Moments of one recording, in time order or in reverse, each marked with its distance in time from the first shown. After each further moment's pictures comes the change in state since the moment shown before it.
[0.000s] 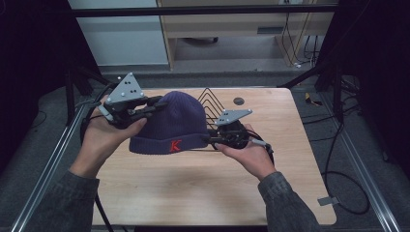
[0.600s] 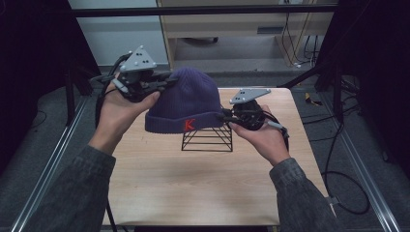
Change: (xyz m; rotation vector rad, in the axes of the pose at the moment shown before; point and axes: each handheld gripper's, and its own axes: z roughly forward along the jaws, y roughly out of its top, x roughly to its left) left arm 0.028 0.042 0.036 -0.026 0.032 -0.051; right arm -0.035 0.029 -0.038 -0.020 -0.132 -0.003
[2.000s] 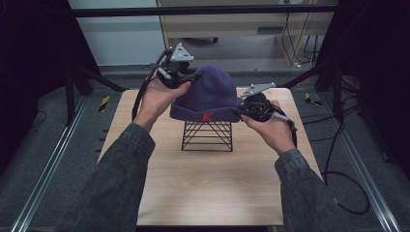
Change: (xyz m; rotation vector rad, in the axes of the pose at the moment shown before) left arm 0.014 -0.005 0.108 0.065 0.004 -0.001; right arm -0.053 -0.026 0.018 0.136 -0.126 0.054
